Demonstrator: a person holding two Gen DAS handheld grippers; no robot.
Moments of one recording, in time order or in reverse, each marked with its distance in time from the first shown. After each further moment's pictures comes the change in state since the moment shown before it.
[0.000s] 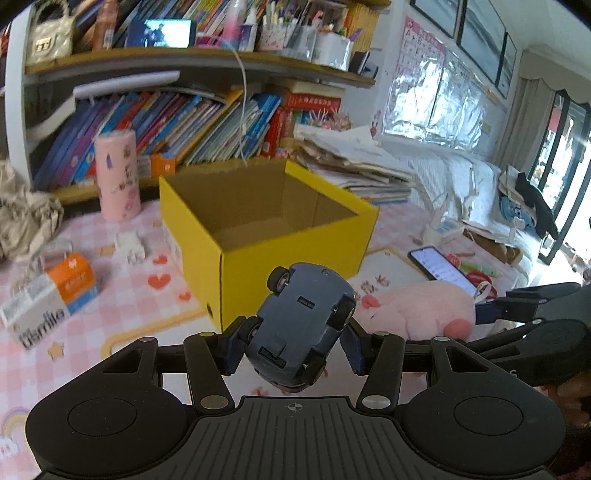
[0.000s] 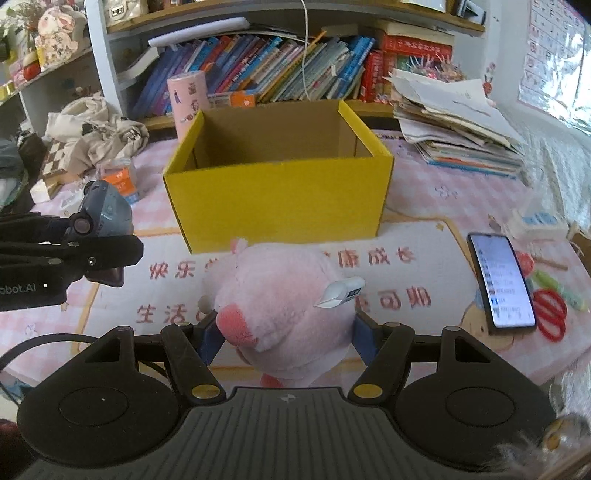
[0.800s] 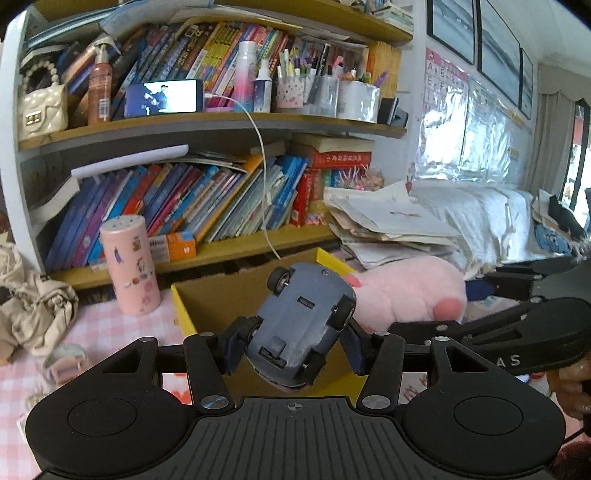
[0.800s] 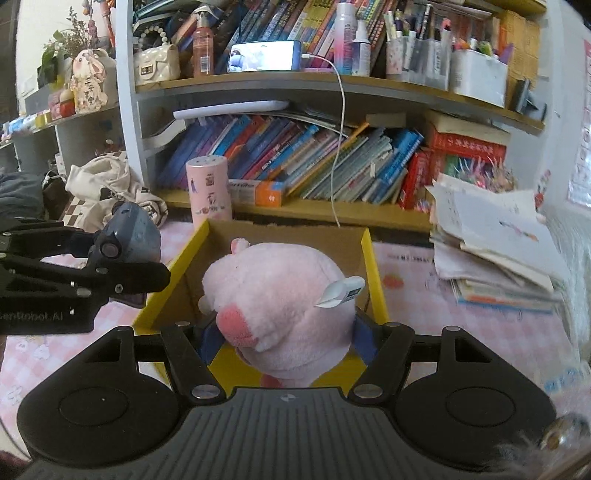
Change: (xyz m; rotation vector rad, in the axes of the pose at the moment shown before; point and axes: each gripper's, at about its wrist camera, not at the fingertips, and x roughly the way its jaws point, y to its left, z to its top) left arm 0.053 -0.002 0.095 0.032 -0.127 0.131; right arm 0.043 -0.040 0.127 -0.173 -0.212 0.131
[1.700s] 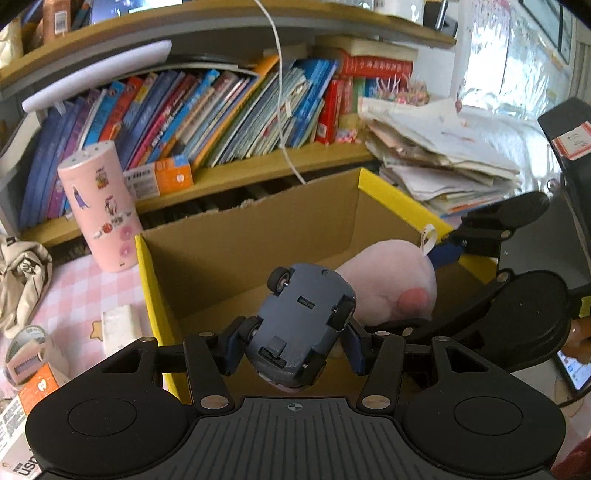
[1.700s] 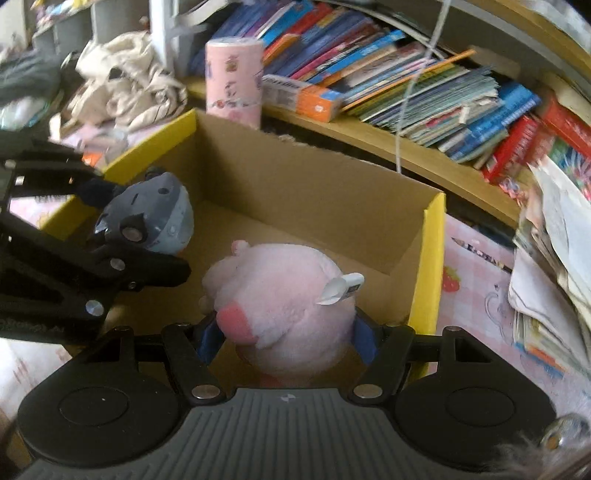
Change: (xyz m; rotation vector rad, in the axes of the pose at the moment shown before) left arm 0.128 0.011 -0.011 -0.008 0.278 0.071; right arm 0.156 -0.032 0.009 -0.290 0.294 0.167
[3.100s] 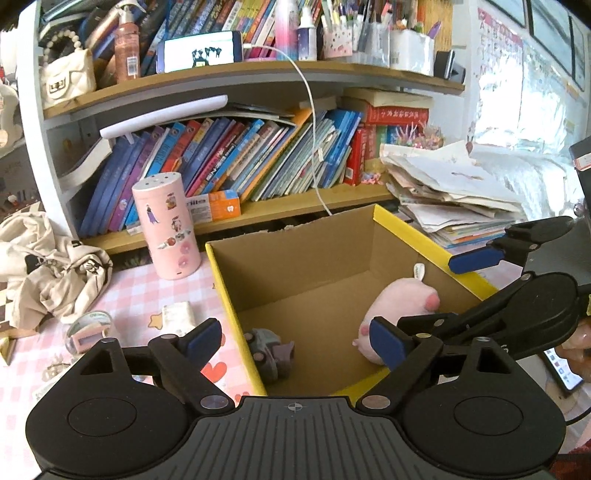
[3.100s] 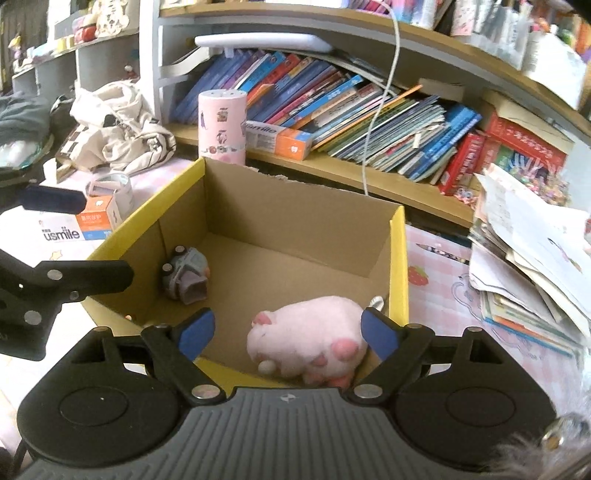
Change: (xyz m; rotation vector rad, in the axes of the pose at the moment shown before) left arm -0.089 -0.004 -0.035 -0.041 -0.164 0.103; right arm -0.071 0.037 -0.025 0.126 -0.142 -0.116
